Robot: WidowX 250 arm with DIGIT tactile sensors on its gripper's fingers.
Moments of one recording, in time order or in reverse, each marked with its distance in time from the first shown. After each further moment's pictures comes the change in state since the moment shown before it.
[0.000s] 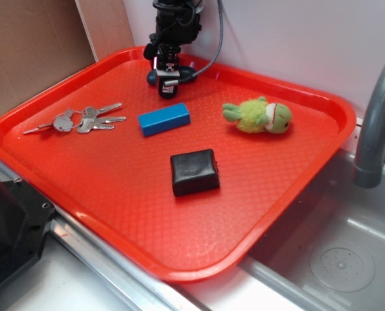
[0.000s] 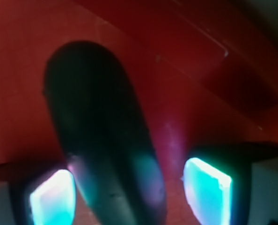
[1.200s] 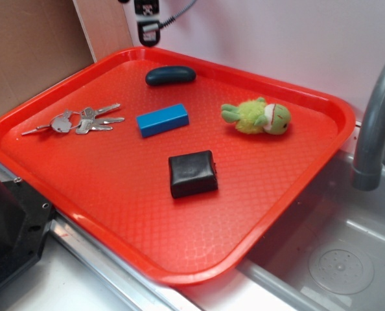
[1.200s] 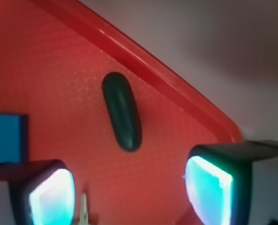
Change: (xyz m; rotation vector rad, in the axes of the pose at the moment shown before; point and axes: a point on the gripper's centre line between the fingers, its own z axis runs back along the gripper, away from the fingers) arm -0.028 -0.013 0.072 0.095 -0.130 -0.019
